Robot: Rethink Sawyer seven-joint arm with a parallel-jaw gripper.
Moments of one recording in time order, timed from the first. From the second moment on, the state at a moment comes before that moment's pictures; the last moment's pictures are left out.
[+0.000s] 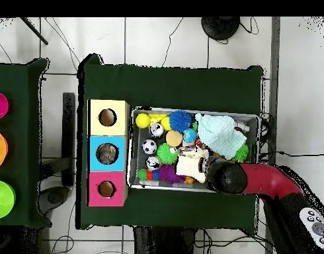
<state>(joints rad) -0.81 -0.65 0.36 1.80 -0.59 0.51 1.77</state>
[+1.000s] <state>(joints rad) -0.41 -0.73 0.27 1.95 -0.57 0.33 1.80</state>
